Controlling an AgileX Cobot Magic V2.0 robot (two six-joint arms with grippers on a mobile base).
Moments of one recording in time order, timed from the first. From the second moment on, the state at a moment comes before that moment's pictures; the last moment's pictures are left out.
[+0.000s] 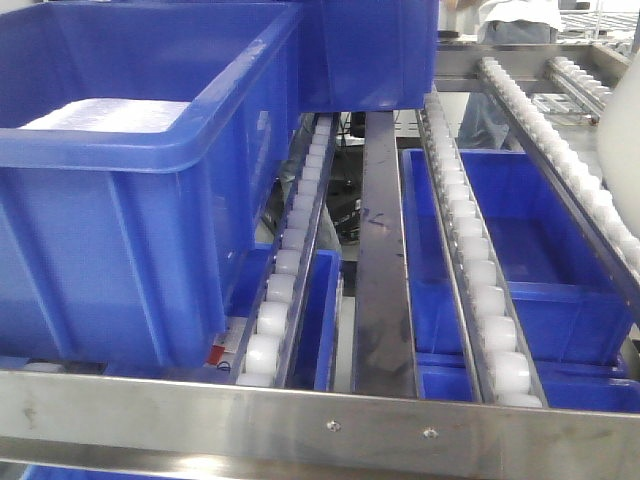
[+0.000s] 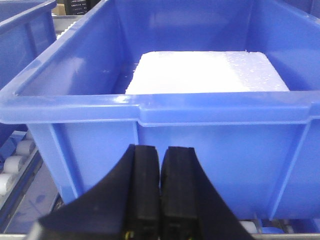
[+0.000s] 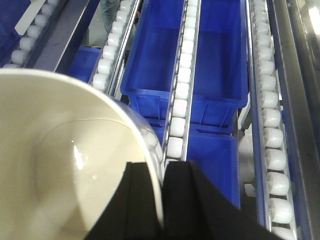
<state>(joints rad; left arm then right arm) -0.14 -0.01 0.01 0.00 0.14 0.02 -0.03 0.51 -0.54 0.10 0.53 -0.07</state>
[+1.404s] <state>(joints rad) -0.14 -0.01 0.01 0.00 0.14 0.02 -0.03 1.17 -0.54 0.23 0.28 -0.07</state>
